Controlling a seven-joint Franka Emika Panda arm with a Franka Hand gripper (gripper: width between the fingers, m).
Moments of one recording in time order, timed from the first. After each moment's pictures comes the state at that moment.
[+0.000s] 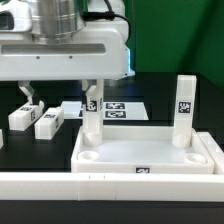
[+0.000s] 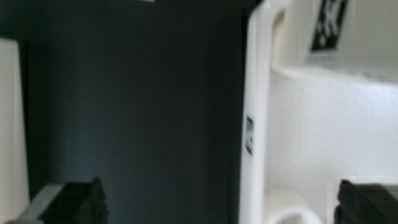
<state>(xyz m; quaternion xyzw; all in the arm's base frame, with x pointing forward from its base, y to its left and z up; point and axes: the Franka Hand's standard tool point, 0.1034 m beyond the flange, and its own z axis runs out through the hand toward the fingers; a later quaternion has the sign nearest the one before) 0.549 -0.113 0.096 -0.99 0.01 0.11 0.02</state>
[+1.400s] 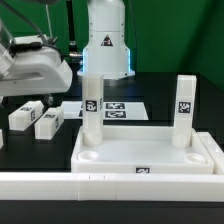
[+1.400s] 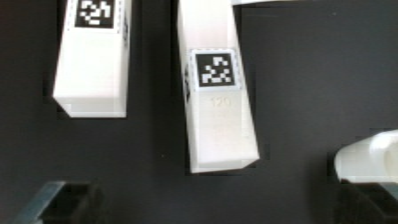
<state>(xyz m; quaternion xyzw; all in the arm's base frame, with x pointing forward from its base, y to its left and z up) 0.488 -0.167 0.069 -0.92 0.09 0.36 0.12</state>
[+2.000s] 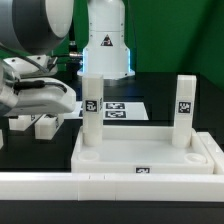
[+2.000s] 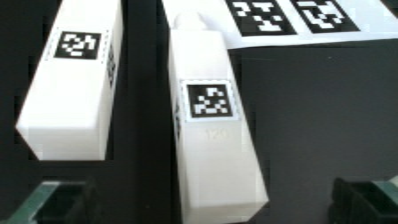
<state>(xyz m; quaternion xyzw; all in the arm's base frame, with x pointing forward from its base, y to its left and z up) 0.483 -0.162 0.042 -0.89 0.09 0.43 0.13</state>
